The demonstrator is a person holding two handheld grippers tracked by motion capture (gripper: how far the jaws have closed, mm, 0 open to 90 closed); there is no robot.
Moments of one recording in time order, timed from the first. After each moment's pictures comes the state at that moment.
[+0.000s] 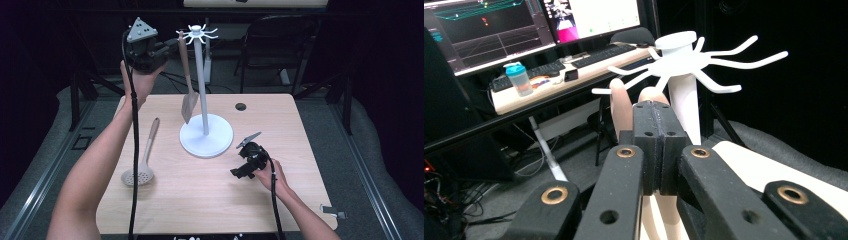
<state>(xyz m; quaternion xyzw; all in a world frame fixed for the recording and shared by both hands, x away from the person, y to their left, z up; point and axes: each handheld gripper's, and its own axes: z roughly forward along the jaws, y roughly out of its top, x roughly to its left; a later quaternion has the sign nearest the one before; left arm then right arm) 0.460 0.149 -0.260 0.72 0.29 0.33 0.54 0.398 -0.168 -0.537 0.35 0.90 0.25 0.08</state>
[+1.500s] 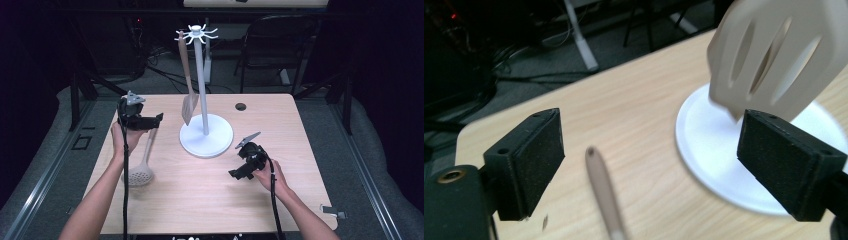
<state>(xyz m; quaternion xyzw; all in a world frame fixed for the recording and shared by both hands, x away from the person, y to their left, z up) 0.447 0.216 -0.443 0.76 0.45 0.28 0.38 0.396 -0.164 -0.535 0.34 0.90 0.26 0.07</state>
